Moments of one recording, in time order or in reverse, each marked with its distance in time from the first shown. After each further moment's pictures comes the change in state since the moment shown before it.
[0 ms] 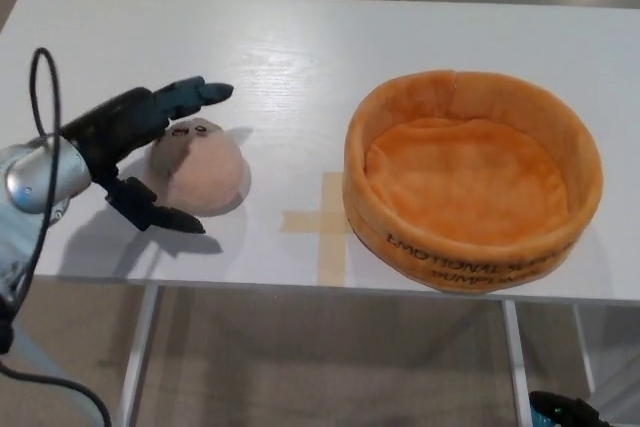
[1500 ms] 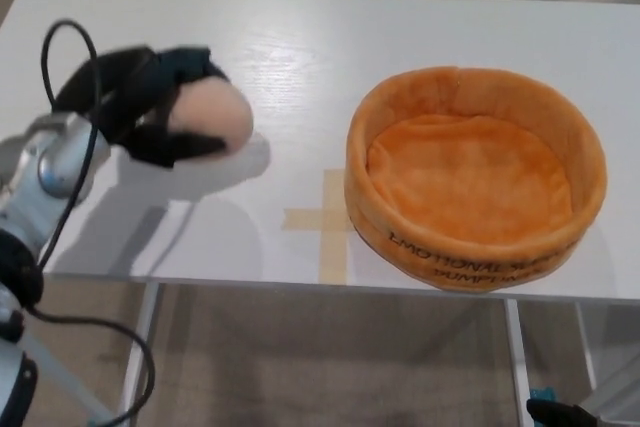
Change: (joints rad) left_arm -0.195 -0.091 0.028 0.373 0.228 -0.277 0.387; right_arm 0.012 -0.005 0.019 0.003 -0.001 0.000 0.010
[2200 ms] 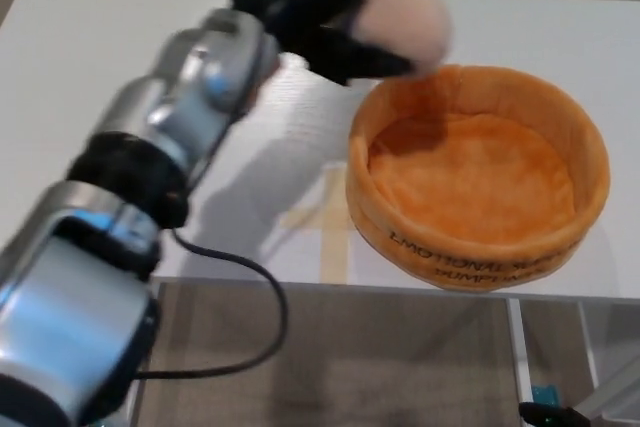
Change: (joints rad) left_arm -0.227 -0.302 -0.071 -0.099 0.061 0.027 0.006; right_arm 0.002 0.006 0.021 0.002 -0.003 0.000 -0.001
